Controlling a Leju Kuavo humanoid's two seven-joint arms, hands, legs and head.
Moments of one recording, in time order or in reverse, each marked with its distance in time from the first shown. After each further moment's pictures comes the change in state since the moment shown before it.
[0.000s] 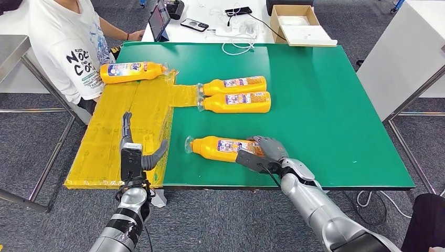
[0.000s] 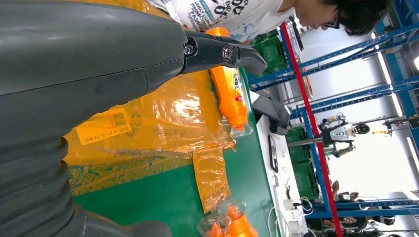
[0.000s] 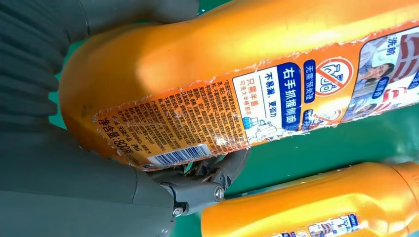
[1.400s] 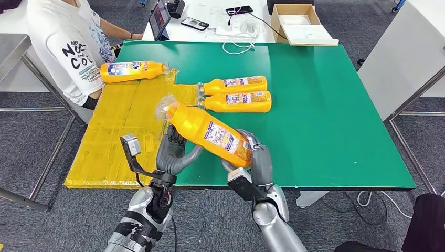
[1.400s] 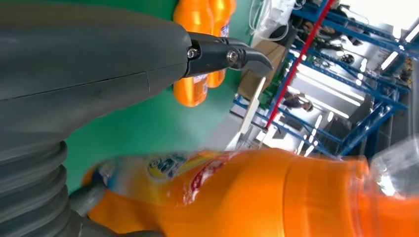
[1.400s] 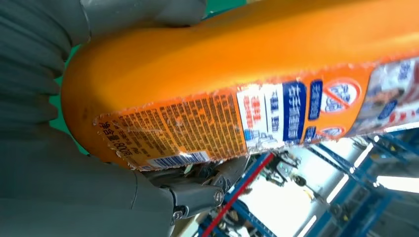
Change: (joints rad) left arm 0.046 -0.070 -0.125 -0.135 0.513 -0.762 0.240; right arm 0.359 0.251 -0.239 -0.439 -0.077 -0.314 -0.362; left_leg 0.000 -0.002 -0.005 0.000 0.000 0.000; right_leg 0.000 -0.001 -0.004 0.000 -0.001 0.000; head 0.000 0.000
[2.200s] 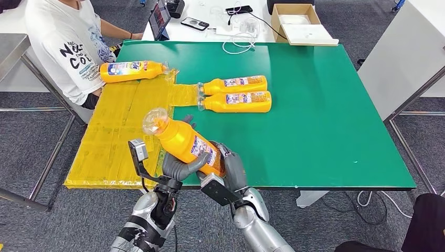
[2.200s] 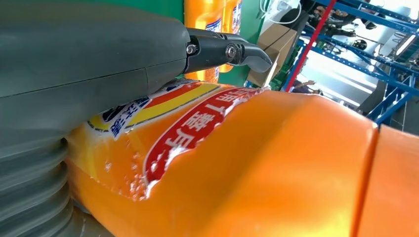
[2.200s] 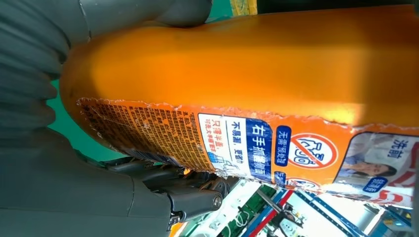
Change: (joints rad) left arm 0.023 -0.004 -0.055 0.003 0.003 -0.017 0.006; right arm -0.085 0.063 0.125 0.250 -0.032 0.020 0.014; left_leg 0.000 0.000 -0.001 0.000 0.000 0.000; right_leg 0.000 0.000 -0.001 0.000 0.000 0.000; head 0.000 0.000
